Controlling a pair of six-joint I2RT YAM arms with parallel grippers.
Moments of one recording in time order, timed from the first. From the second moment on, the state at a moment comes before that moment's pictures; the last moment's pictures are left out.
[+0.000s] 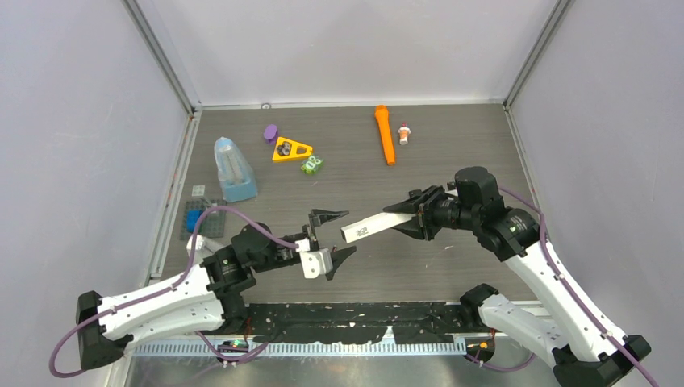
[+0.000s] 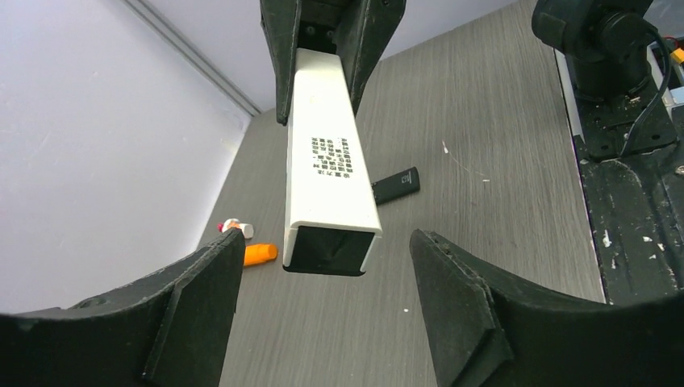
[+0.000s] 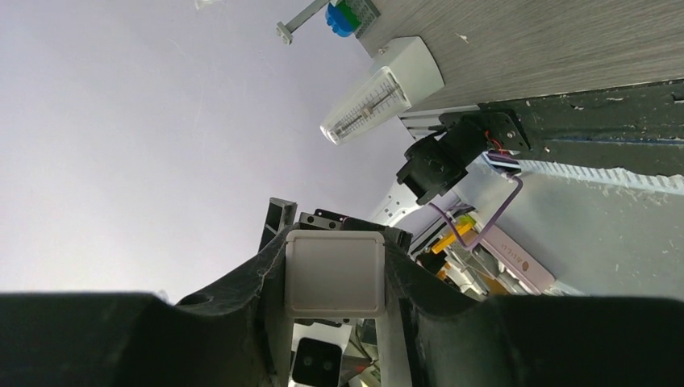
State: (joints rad) left arm -1.11 0.73 0.58 0.17 0.22 0.60; right arm 0.50 0.83 0.96 -0.75 -0.51 1.70
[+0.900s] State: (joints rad) left arm -1.14 0.77 0.59 0.27 0.33 0.58; right arm 0.50 0.71 0.88 -0.72 -0.57 1.81
